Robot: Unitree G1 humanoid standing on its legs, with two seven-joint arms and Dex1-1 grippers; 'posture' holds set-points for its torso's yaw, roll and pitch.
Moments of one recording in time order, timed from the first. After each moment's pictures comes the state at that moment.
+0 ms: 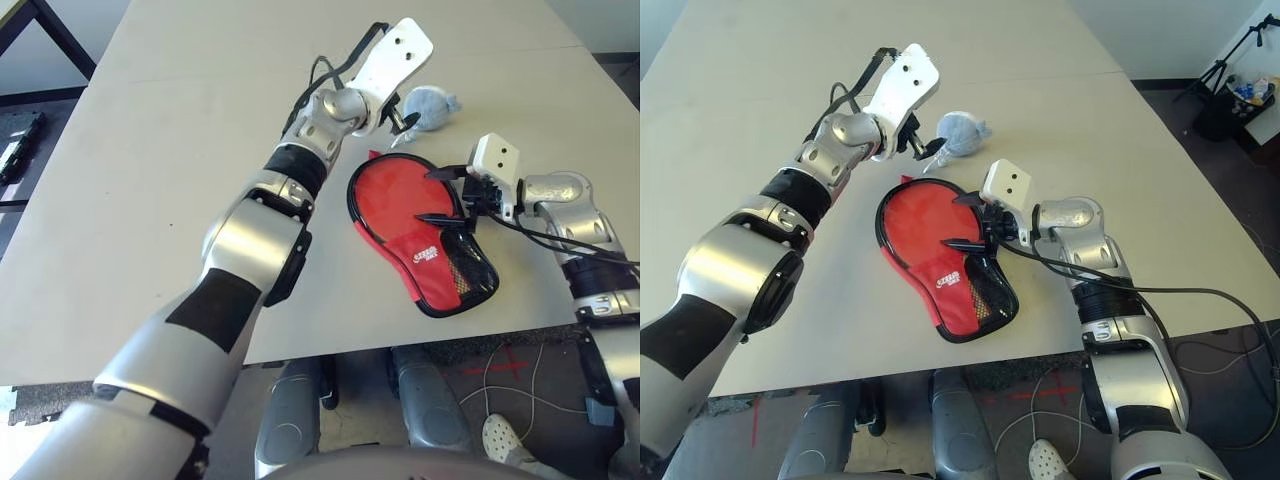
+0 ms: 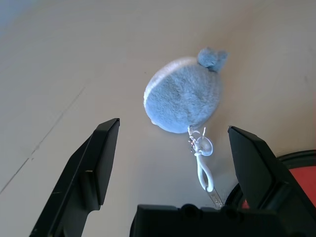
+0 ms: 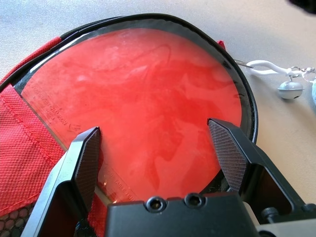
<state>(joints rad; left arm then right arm) -1.42 0.07 -0.18 1.23 0.21 0.01 -0.49 -0.72 -0.59 0.13 0.50 0.04 -0.02 1.21</state>
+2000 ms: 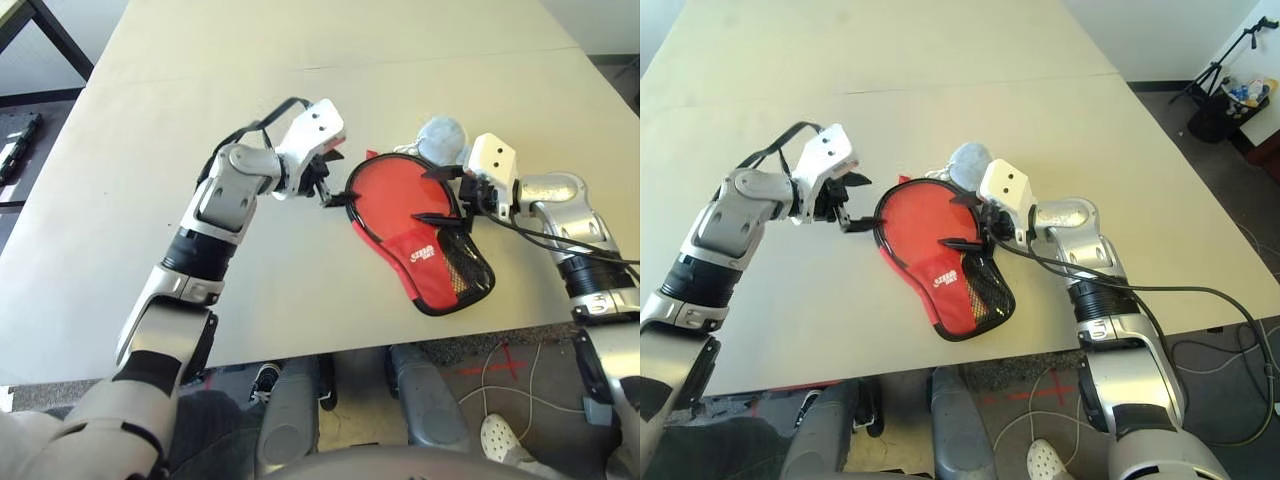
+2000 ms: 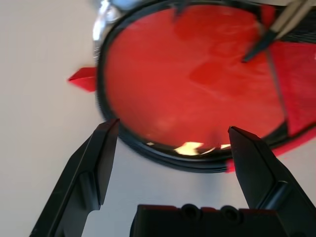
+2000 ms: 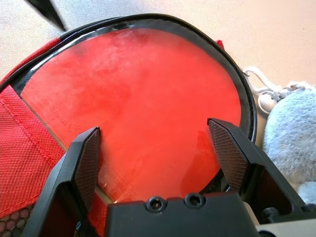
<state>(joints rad) -0.80 0.46 -0.26 0.12 0.02 0.53 -1.06 -0.74 -0.57 0.14 0.53 0.03 -0.03 1.20</state>
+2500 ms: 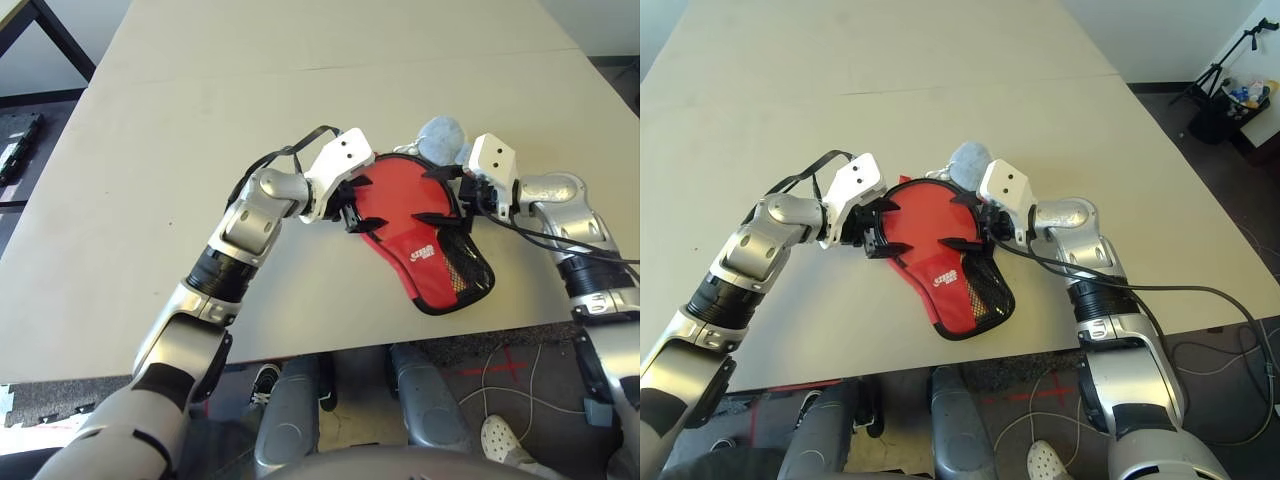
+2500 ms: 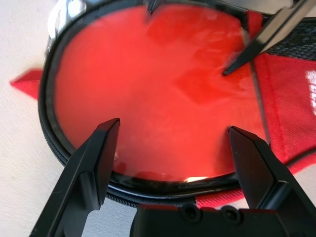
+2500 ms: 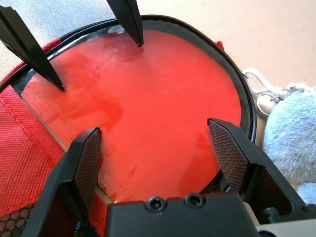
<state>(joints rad) -0.78 0.35 -0.32 0.18 0.01 0.58 -0.93 -0.72 -0.57 0.14 0.52 0.03 -0.02 1.19</state>
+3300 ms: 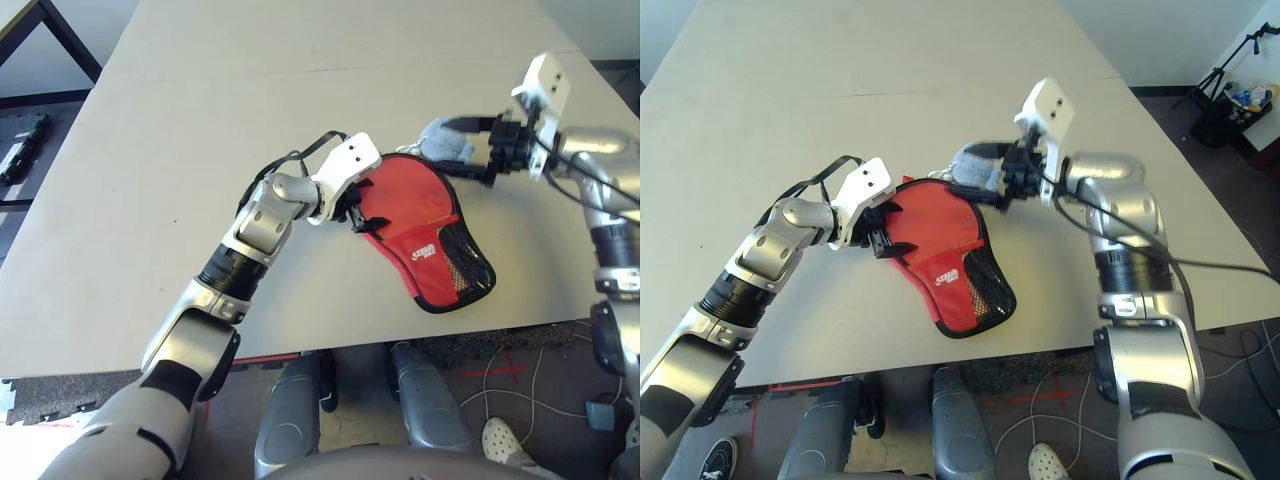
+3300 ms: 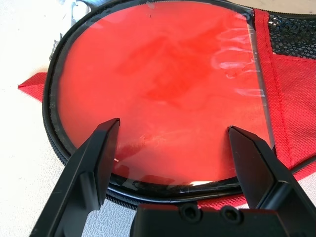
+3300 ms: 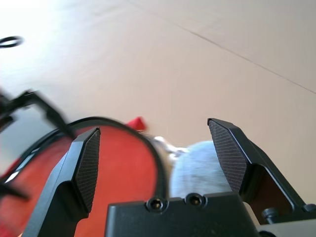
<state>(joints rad) -0.78 0.34 -0.36 0.19 0.03 0.60 -0.91 -0.98 -0.61 0.00 0.55 0.18 0.33 1.04</state>
